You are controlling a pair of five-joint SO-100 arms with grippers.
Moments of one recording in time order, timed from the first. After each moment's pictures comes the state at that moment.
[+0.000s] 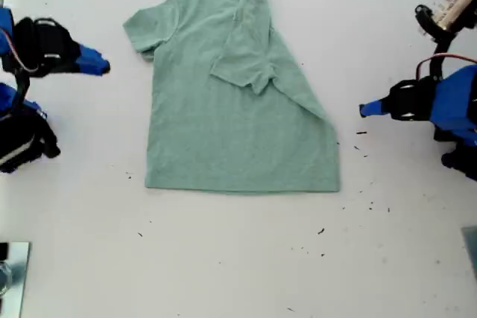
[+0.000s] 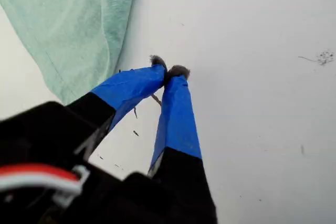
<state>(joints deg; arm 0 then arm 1) -34.0 151.0 131.2 77.4 16.3 22.3 200.1 174.3 77.0 -21.3</state>
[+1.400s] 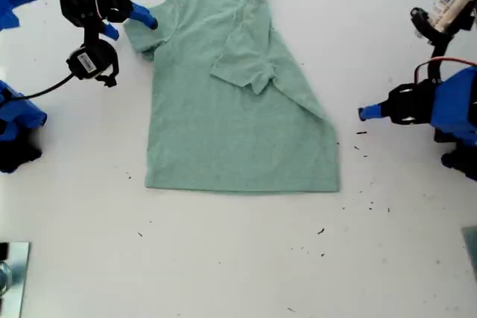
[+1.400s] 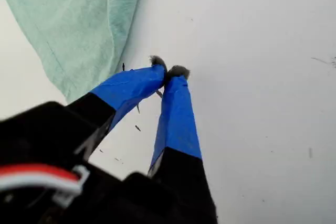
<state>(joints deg) -59.2 93.5 114.4 59.2 38.4 19.8 200.1 174.3 77.0 -21.9</state>
